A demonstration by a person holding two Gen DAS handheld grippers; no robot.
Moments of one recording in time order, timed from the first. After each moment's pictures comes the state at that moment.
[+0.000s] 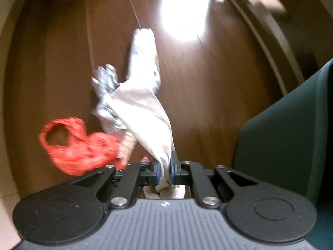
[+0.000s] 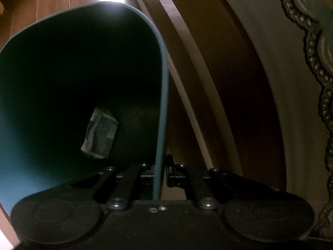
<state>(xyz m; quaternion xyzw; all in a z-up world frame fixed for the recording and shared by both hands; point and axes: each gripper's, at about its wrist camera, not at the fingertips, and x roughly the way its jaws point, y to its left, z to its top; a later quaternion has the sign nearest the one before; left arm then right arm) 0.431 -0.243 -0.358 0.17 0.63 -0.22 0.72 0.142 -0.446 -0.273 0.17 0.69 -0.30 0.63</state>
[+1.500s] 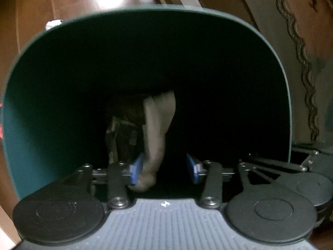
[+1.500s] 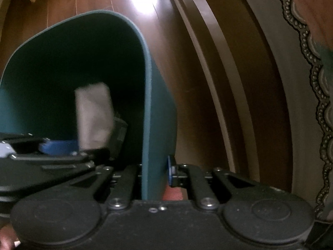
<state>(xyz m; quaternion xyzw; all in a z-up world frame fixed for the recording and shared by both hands) 0.339 -0.334 -0.274 0.12 0.72 -0.35 0.59 0.189 -0.439 -0.289 0.18 0.70 -0.23 0.65</state>
